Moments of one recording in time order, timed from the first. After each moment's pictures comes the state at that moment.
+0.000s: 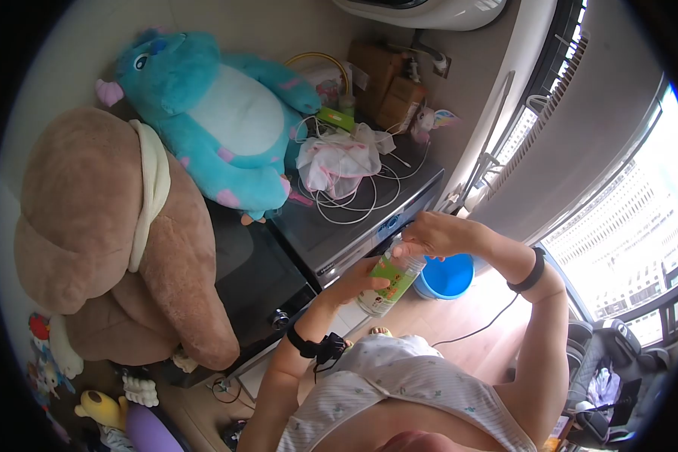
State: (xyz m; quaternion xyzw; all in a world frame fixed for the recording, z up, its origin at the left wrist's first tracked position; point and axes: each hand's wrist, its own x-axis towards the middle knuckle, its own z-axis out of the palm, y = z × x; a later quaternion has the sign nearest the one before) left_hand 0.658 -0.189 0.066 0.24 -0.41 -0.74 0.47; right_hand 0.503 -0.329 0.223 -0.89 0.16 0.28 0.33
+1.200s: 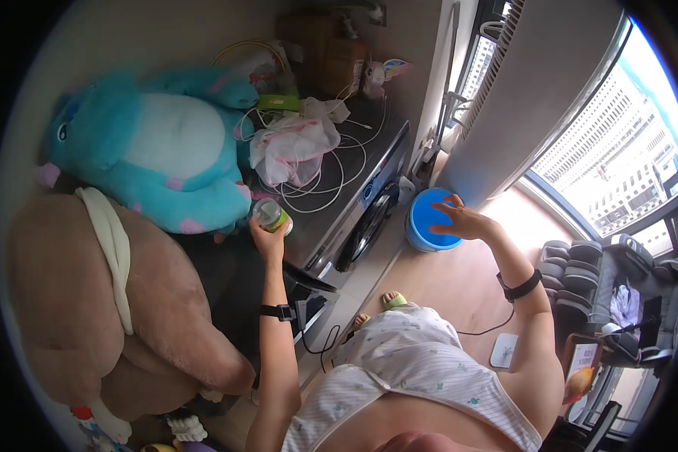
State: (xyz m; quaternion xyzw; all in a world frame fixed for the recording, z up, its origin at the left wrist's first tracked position) left_hand 0.817 -0.272 -0.070 0.72 -0.42 -0.07 0.55; right_hand 0.360 -0.358 0.056 -0.83 0.48 0.07 0.29
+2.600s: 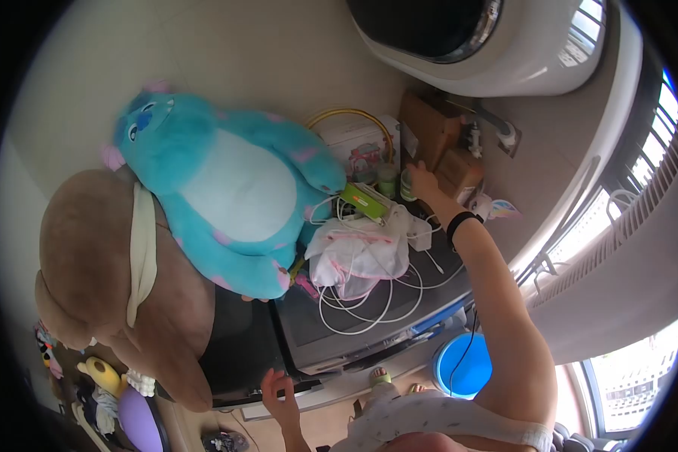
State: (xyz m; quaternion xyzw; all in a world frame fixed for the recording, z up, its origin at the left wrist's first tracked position) left_hand 0.644 -0.211 0.002 0.78 -0.13 0.06 0.61; right_hand 0.742 -0.825 0.055 -0.93 0.32 -0.18 0.09
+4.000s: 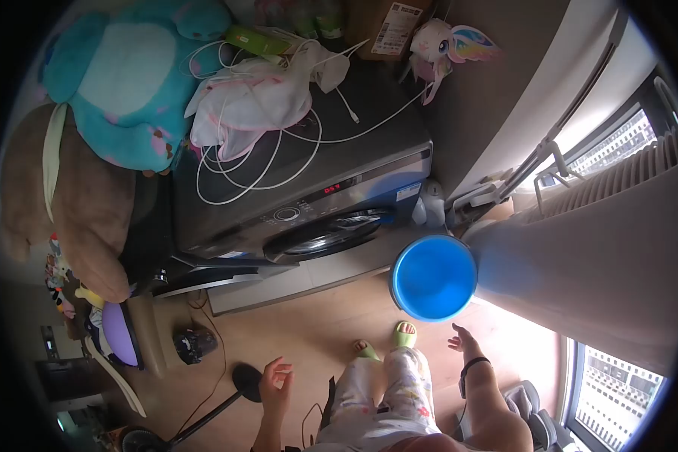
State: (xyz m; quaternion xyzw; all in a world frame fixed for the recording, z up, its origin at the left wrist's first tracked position) left_hand 0.329 -0.232 -0.164 0.86 -0.09 -0.20 0.46; right_hand 0.022 -0.612 -0.533 -0.17 0.71 0.13 0.67
